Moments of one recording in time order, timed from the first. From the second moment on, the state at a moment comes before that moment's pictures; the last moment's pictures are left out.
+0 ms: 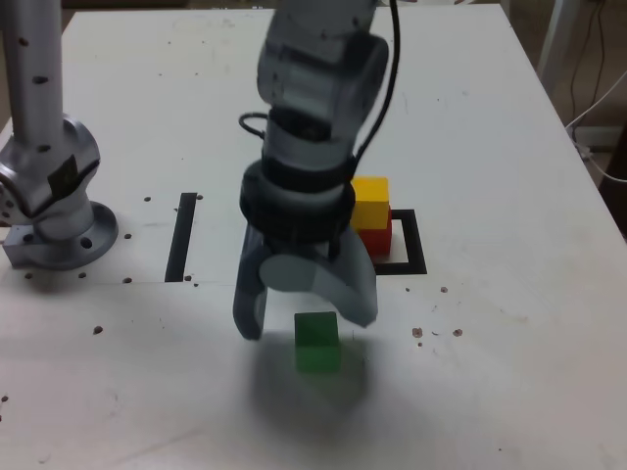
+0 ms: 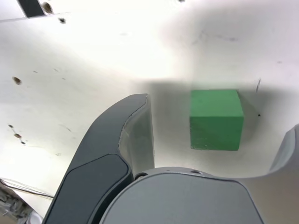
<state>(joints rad) -0.46 1.94 -1.34 1.12 -0.14 -0.40</state>
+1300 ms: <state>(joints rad) -0.50 2.02 -1.36 1.07 -0.05 -0.42</state>
